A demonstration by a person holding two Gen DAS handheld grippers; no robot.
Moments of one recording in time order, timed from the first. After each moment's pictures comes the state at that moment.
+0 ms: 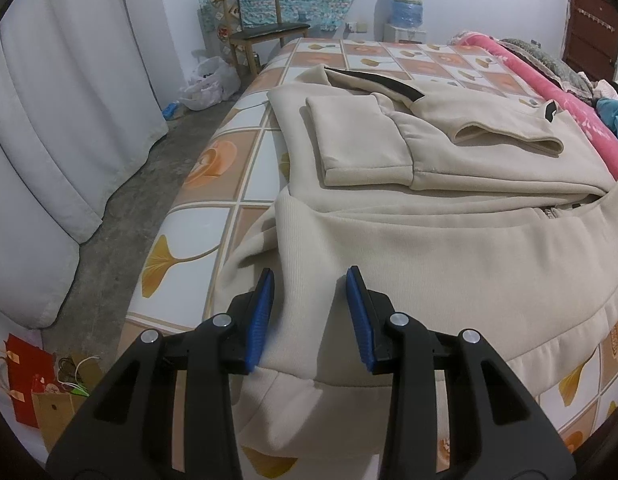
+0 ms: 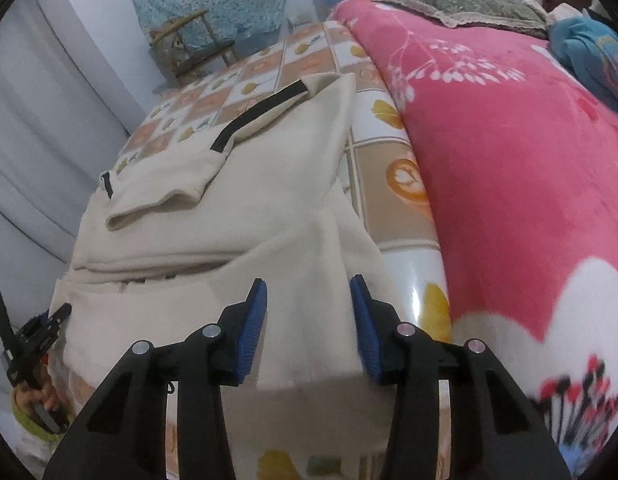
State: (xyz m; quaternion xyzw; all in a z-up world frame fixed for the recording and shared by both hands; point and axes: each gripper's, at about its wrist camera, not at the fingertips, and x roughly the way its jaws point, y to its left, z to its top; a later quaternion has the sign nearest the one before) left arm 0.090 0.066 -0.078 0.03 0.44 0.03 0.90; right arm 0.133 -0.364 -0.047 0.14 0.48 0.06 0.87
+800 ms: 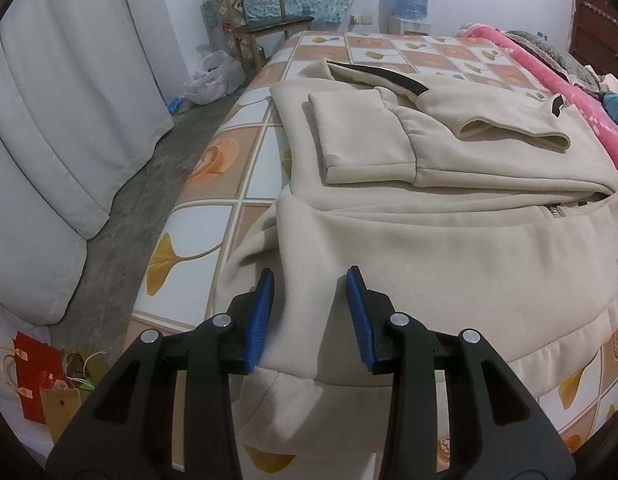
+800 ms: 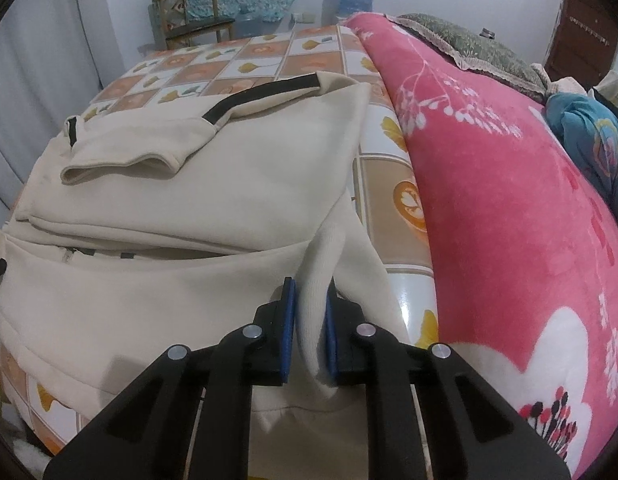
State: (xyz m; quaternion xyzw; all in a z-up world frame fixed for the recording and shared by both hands) left arm 0.097 0.064 -0.076 0.04 0.45 0.05 0.89; right arm 0.136 -0.323 -0.051 -0.02 0.48 0.00 0.88
